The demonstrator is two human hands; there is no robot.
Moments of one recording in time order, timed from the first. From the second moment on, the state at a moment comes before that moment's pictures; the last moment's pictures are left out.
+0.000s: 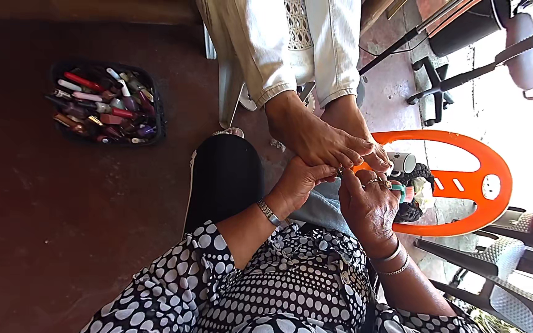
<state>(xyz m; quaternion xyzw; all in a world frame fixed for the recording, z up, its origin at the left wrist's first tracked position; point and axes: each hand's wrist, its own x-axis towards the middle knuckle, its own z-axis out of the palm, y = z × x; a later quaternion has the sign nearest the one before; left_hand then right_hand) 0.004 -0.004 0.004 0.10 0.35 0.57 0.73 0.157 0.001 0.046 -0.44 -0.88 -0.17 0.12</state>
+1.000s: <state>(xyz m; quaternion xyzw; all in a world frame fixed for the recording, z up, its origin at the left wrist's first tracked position) 0.003 -0.005 0.006 0.09 0.35 0.57 0.74 0.150 -0.003 0.080 -0.57 -0.43 0.65 0.28</state>
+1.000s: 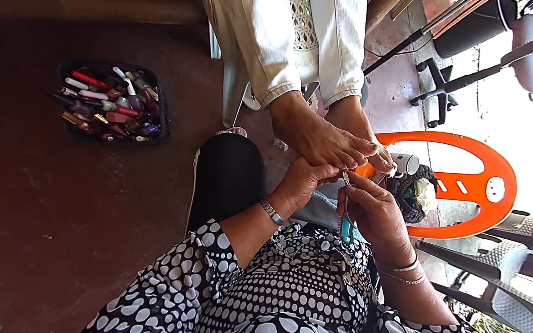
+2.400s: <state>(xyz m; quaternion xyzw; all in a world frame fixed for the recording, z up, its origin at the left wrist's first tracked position) 0.005 -0.004 0.004 0.09 0.35 0.58 0.73 0.153 -0.001 0.075 -0.60 -0.60 0.49 0.22</state>
